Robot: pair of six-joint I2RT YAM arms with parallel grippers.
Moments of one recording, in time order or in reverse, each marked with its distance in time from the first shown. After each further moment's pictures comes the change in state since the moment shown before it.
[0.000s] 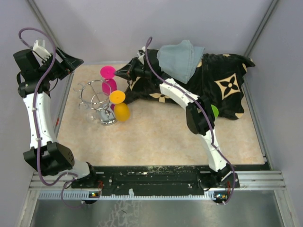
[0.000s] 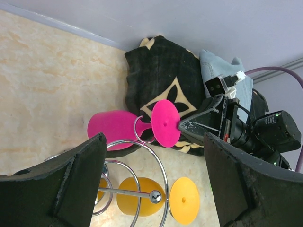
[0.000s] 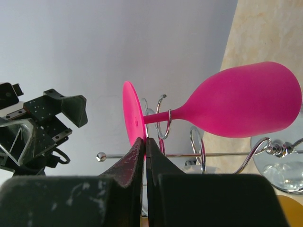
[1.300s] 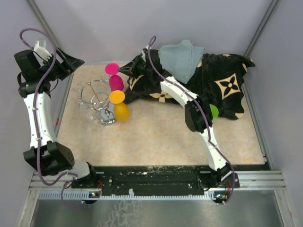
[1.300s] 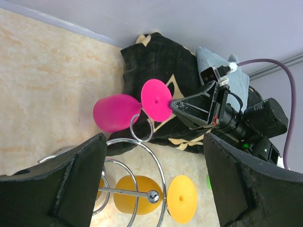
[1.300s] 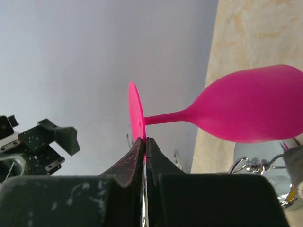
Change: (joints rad) left arm 0.000 0.000 -0.013 0.008 0.019 -0.008; right arm -0.026 0.076 0.108 -0.051 0.055 -0.002
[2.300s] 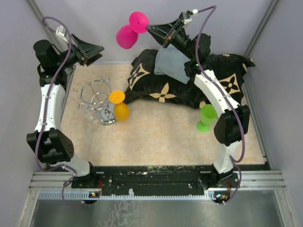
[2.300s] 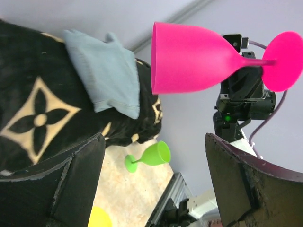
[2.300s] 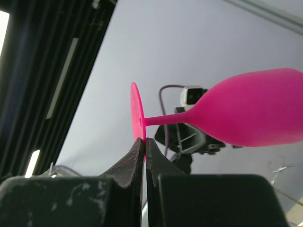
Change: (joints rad) left arm -0.167 0.135 0.000 0.510 0.302 -0.474; right arm -0.218 -0.478 -0.278 0.480 -0.084 0.278
